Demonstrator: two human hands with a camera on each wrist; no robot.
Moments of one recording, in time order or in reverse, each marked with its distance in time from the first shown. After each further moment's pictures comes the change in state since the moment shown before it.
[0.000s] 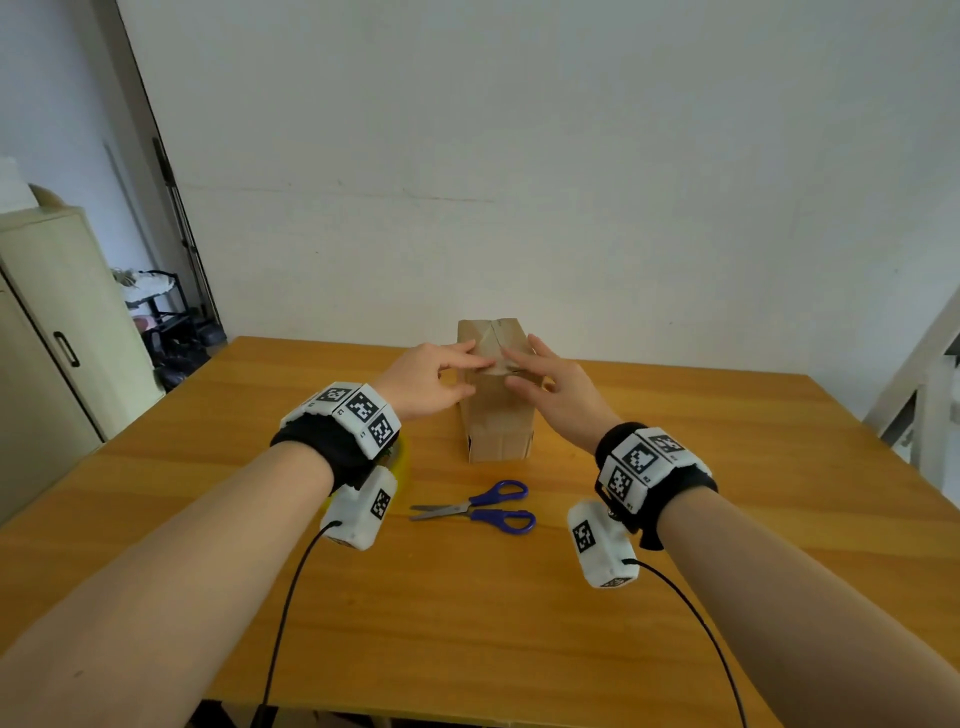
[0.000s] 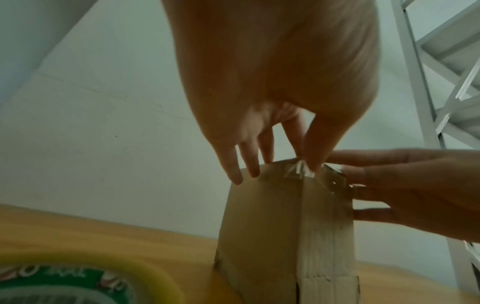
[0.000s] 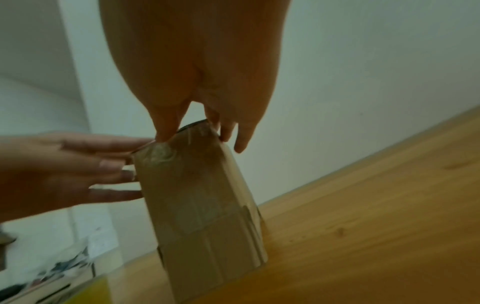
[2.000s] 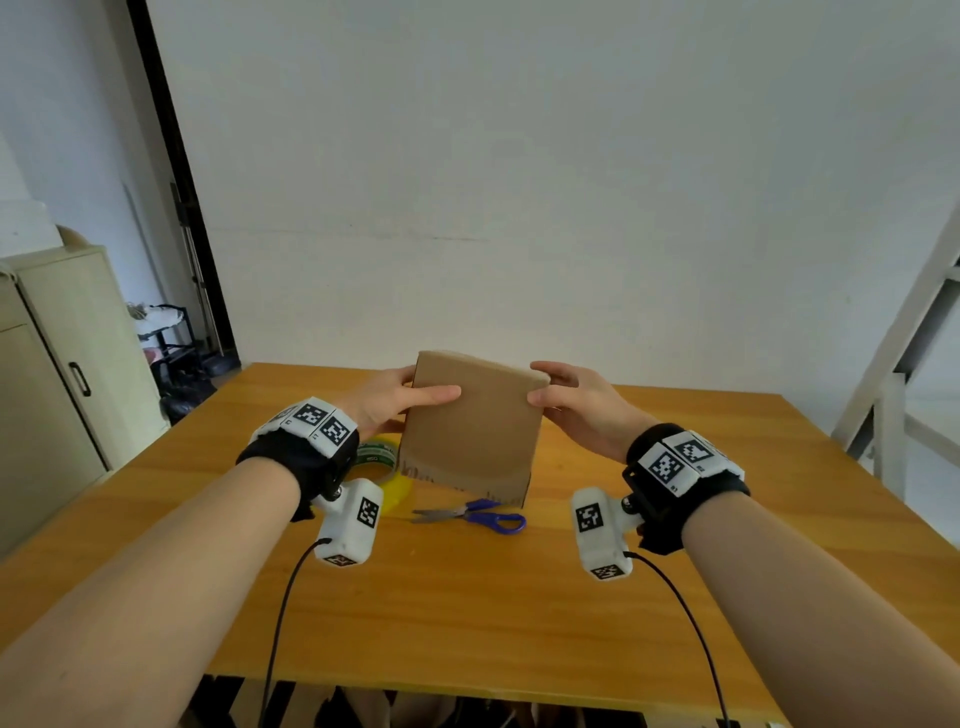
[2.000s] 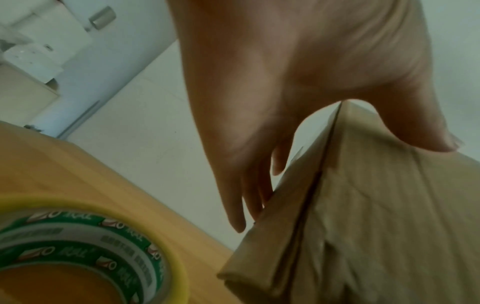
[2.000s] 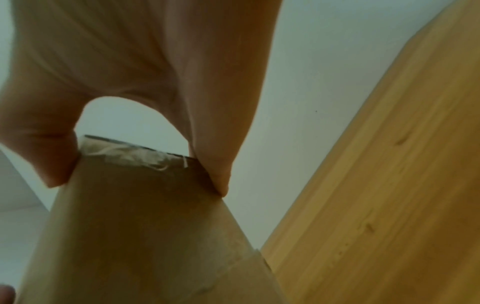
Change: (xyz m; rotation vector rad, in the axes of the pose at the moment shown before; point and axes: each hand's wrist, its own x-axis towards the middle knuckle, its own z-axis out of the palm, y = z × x) left_hand -0.046 0.016 -0.025 -0.606 -0.024 -0.332; right_hand -0.040 -0.042 -0.038 0.645 -0.089 0.253
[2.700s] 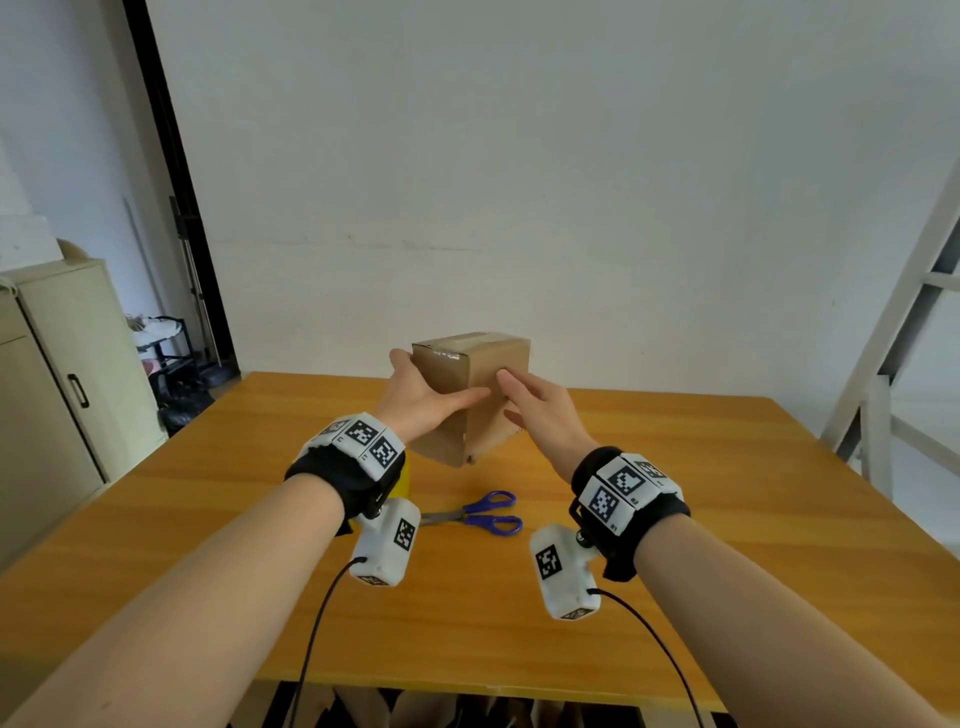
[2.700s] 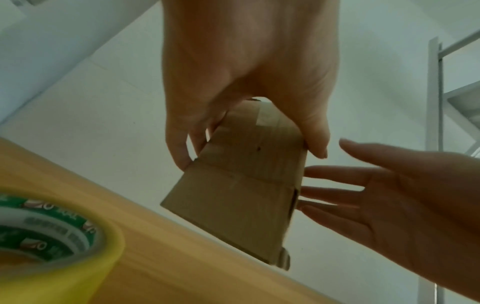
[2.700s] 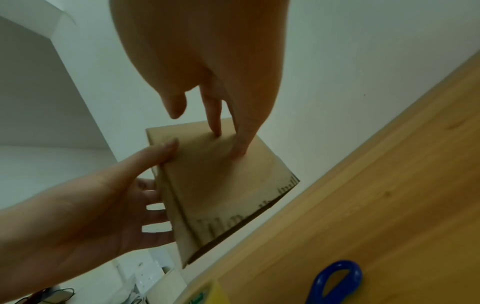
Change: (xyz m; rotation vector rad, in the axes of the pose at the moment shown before) left_hand -0.002 0.016 0.040 0.193 0.405 0.109; right_hand -0.002 0.015 0.043 -0.203 0.230 -0.167
